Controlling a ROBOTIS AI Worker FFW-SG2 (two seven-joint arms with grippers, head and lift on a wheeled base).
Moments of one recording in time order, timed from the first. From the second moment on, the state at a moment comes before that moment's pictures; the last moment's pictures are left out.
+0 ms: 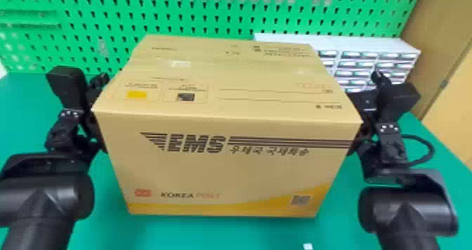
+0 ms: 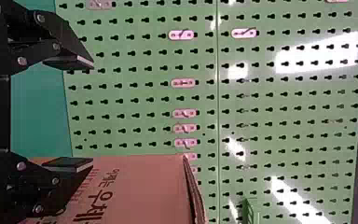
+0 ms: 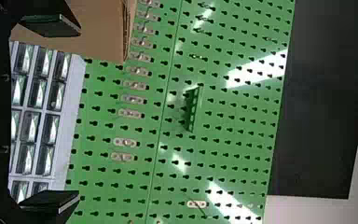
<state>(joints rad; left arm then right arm) -0.25 0.07 0.06 -1.51 0.05 0.06 -0.27 -0.20 -0.06 -0.06 -1.53 0.06 -0.22 0.11</state>
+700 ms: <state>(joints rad) -0.20 0.07 0.08 -1.51 0.03 0.08 -0.27 -0.17 -0.05 -0.06 -1.48 0.05 -0.21 0.11</state>
